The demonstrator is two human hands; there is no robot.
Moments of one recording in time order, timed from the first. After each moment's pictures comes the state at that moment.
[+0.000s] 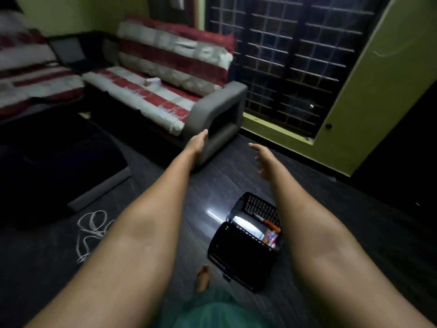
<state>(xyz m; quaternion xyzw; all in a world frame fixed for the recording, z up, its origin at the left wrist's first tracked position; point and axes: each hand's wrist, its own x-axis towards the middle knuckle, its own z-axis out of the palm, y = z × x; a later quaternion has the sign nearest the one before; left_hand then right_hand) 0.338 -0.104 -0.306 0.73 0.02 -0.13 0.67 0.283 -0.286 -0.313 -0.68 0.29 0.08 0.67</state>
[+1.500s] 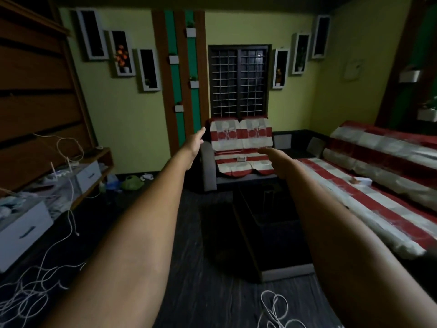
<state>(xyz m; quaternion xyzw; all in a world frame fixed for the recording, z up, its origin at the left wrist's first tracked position) 0.272 0.758 -0.071 0.75 0.20 0.22 0.59 0.392 0.570 -0.101 -0.74 -0.17 0.18 0.62</state>
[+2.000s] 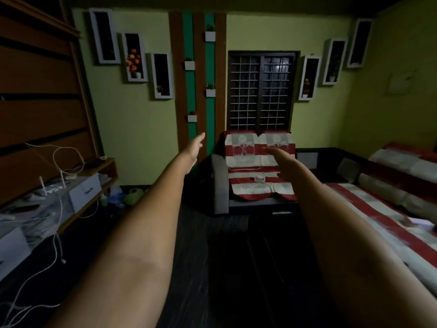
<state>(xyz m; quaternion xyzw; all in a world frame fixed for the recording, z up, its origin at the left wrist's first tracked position) 0.518 0.986 -0.044 0.74 0.21 0.25 0.59 0.663 0.804 -0.062 -0.76 -0.21 0.18 0.59</state>
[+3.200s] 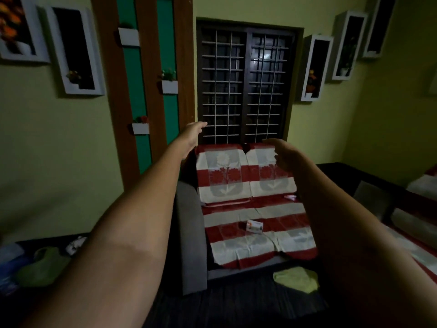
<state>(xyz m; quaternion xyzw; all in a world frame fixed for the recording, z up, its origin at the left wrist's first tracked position) 1.347 1.491 -0.017 0.75 0.15 0.22 0.60 1.476 1.282 -0.048 -0.76 -0.14 0.14 0.62</state>
